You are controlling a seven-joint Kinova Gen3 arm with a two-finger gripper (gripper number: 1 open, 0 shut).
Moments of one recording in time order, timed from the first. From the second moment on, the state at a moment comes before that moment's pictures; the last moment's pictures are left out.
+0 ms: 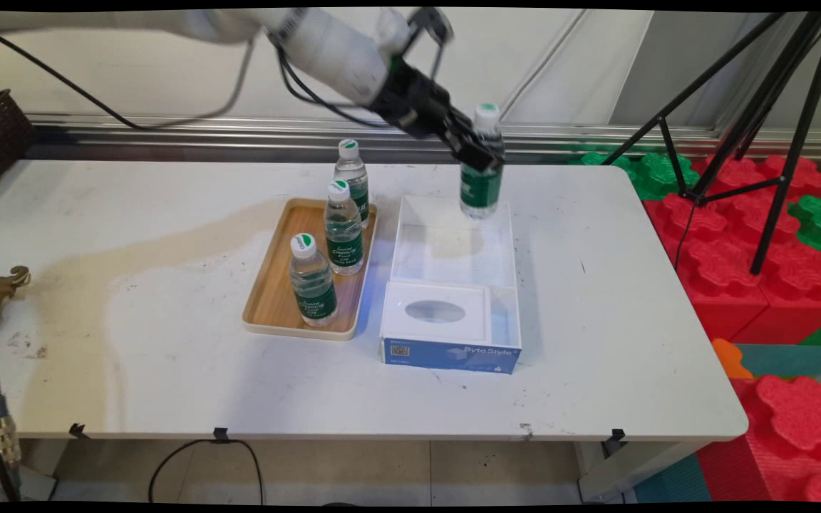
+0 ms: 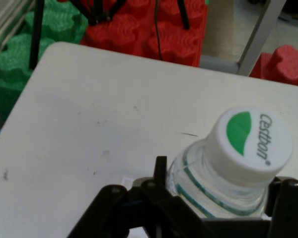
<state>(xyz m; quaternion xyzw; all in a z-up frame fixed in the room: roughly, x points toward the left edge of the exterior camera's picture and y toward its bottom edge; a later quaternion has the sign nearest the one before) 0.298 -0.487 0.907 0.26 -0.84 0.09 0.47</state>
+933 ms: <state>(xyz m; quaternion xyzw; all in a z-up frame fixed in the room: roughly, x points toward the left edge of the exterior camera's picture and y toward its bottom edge) 0.434 -0.406 1.058 0.25 -0.85 0.11 0.45</state>
